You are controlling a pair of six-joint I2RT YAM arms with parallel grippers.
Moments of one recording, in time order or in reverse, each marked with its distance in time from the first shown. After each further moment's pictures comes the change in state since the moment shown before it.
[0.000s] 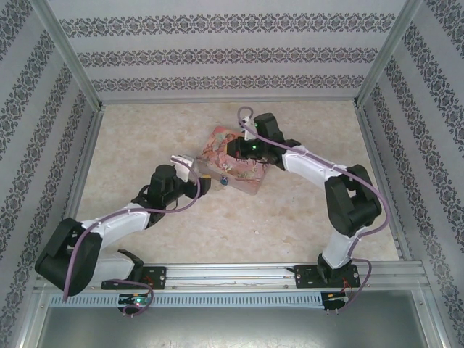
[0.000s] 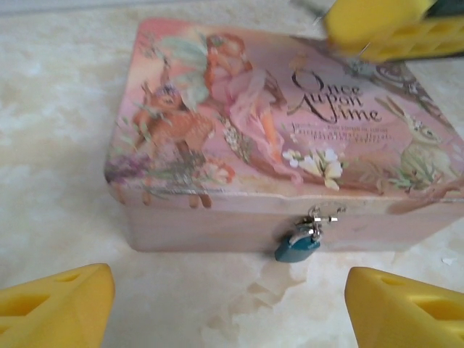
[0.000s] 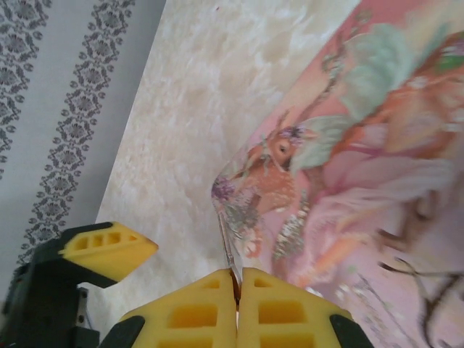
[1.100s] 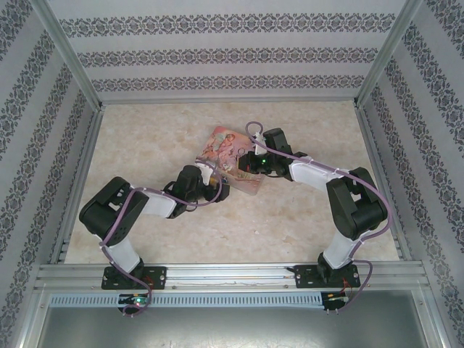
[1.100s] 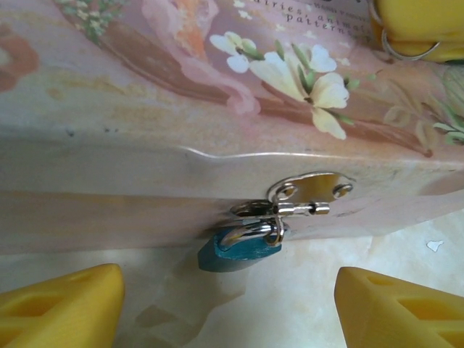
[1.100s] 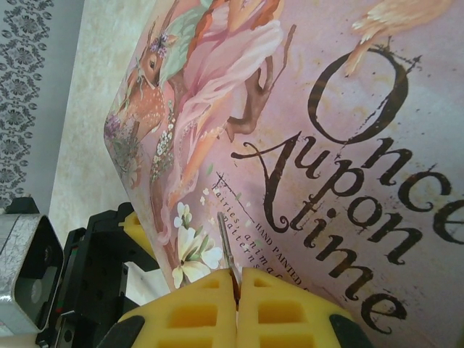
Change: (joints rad) left arm -0.096 0.439 0.125 0.200 0.096 -0.154; right arm -0.037 -0.032 -0.189 0.033 0.019 -0.017
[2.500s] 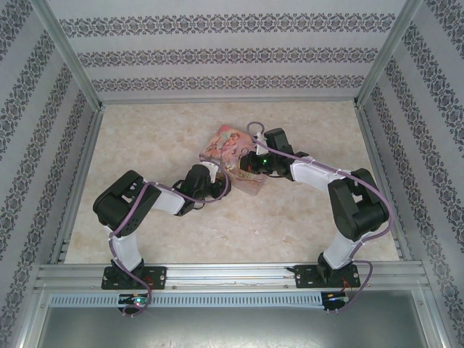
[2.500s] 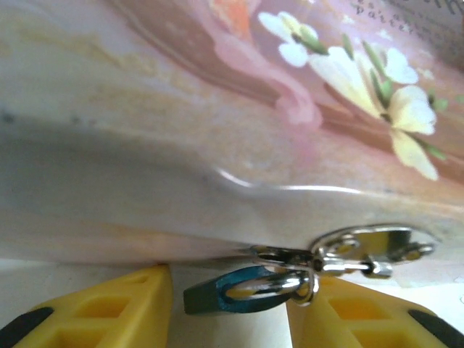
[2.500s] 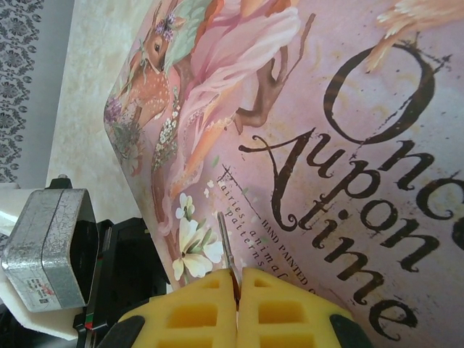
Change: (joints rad) left arm -0.038 0.116 0.077 0.043 -0.074 -0.079; right arm 0.000 -0.014 -0.001 -0.026 0.022 -0.002
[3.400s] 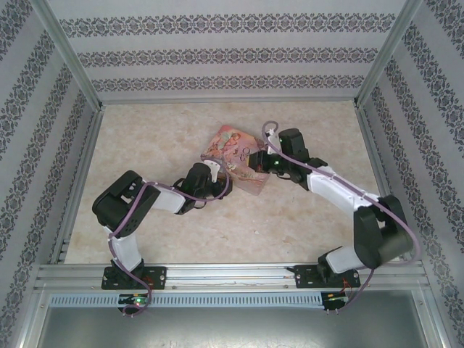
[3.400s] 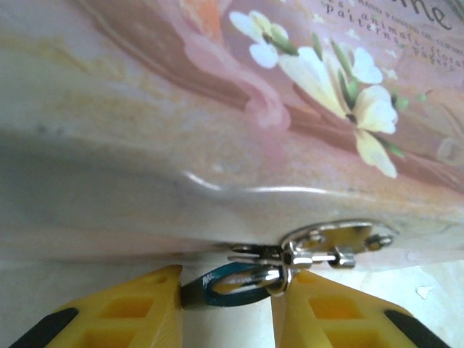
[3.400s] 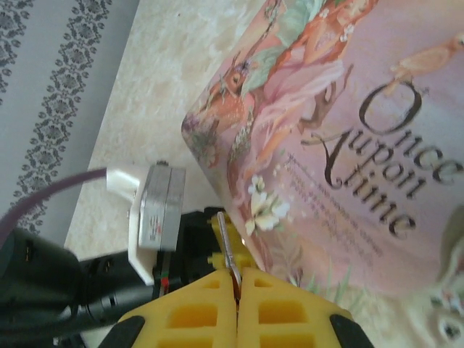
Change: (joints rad) left arm -0.002 -0.013 0.024 -0.050 0.069 -0.049; right arm -0.027 -0.282 -0.127 -0.018 0.008 -0.019
